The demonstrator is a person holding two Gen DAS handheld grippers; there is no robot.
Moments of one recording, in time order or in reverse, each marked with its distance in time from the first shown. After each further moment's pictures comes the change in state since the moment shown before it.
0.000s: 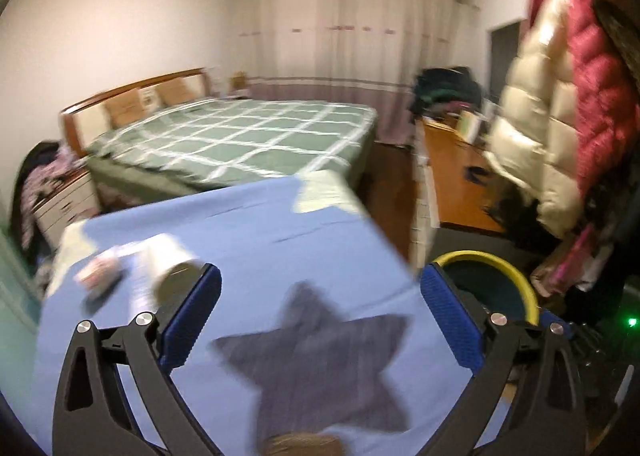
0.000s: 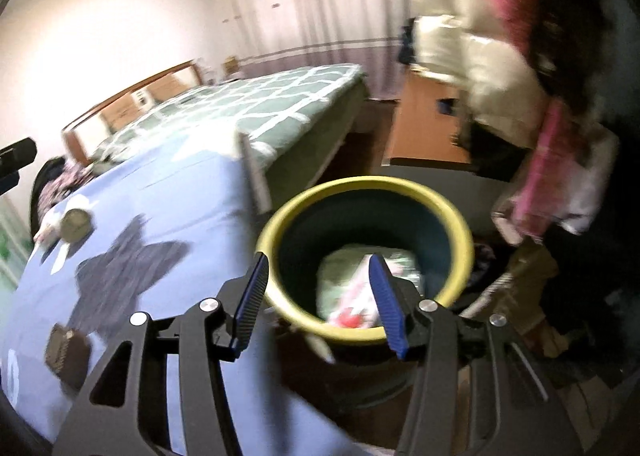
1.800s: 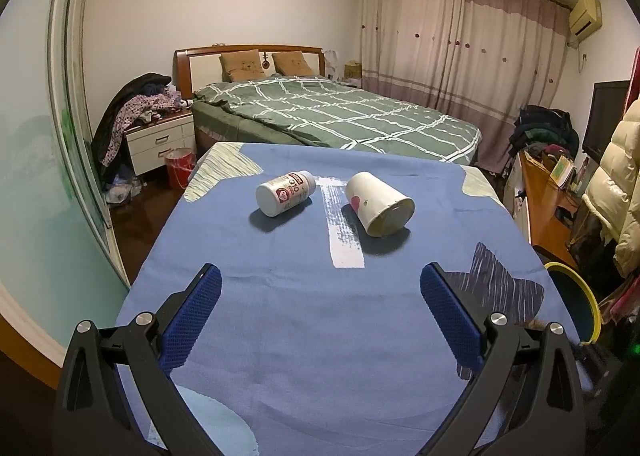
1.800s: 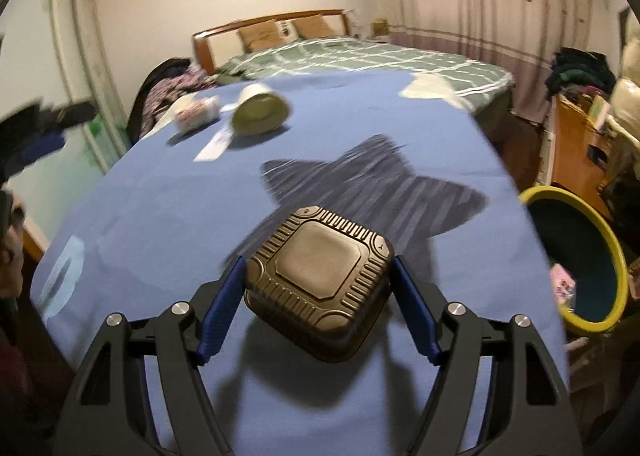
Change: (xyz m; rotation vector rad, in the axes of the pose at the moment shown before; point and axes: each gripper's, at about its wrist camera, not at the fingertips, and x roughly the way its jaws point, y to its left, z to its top) left arm -0.065 0.168 -0.084 -0.255 0.020 0.262; right arm 0.007 0.164 -0.045 -0.300 0.109 0.289
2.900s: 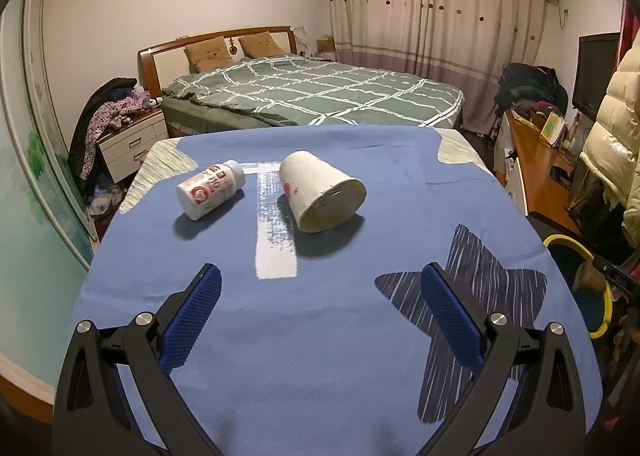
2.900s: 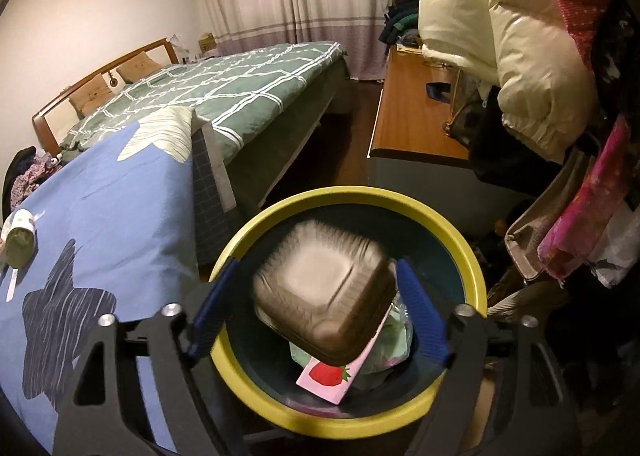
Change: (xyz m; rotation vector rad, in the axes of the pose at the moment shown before) left arm 0.074 -0.081 0.011 0.115 0.092 -0.025; right arm 0.012 -0.230 0.026 0.358 -0.022 -0.420
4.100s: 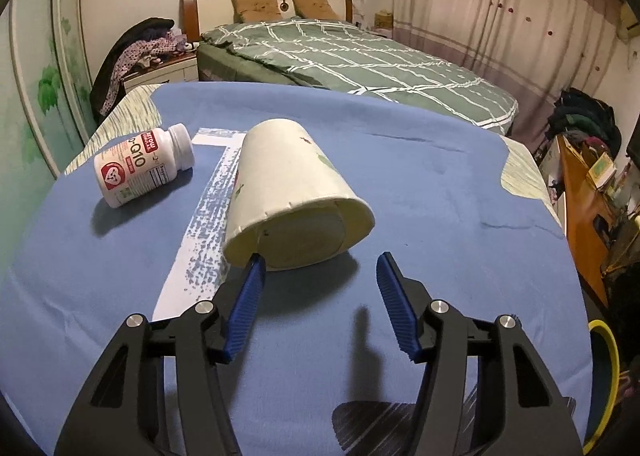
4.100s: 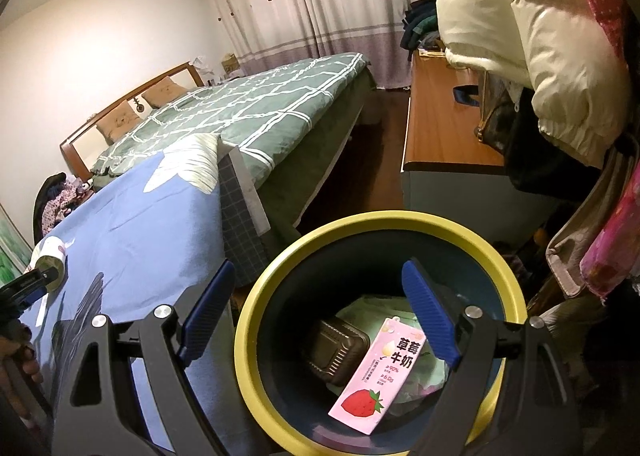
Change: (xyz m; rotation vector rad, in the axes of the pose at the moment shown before) left arm 0.146 -0.031 0.041 -0.218 0.109 0.104; right arm 0.011 -0.004 0.014 0.060 -0.044 0.156
